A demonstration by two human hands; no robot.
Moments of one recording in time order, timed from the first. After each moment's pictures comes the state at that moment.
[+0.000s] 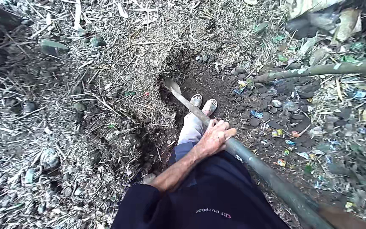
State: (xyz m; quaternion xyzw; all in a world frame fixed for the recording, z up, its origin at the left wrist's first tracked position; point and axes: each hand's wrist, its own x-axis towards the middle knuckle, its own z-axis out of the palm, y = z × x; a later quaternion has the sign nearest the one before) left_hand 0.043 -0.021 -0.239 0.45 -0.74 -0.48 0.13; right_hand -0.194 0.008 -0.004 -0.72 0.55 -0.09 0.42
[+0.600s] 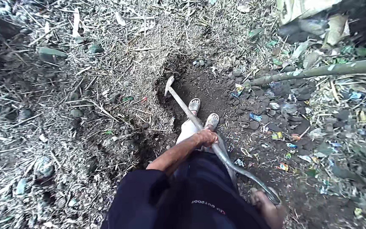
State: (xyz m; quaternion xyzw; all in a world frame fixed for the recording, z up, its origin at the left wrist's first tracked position) left_hand 0.037 -0.022 -0.345 0.16 -0.77 -0.53 -0.32; right_hand -0.140 0.147 -0.147 -0.02 0.81 -0.33 0.48
